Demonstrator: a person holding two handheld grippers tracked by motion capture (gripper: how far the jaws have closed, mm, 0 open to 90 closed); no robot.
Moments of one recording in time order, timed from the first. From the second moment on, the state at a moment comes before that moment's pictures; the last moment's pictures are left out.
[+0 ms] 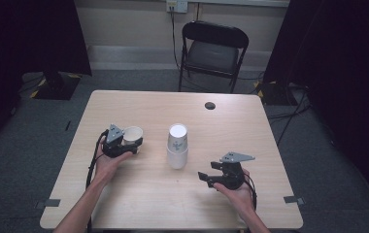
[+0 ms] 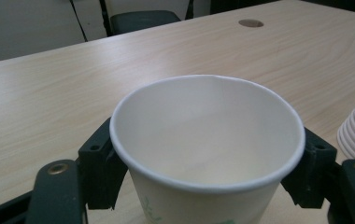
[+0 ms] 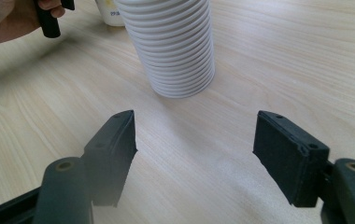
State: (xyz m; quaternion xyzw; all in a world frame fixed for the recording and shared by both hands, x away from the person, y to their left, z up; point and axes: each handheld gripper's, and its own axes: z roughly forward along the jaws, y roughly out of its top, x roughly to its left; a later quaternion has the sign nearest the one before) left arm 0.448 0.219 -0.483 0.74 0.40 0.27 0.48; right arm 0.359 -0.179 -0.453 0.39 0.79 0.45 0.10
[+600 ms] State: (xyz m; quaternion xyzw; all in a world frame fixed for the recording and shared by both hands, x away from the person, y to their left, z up) left arm 0.446 0.217 -0.484 0.75 0.41 0.24 0.46; right arm 0.357 -0.176 -0.452 0.38 0.80 0.45 0.10
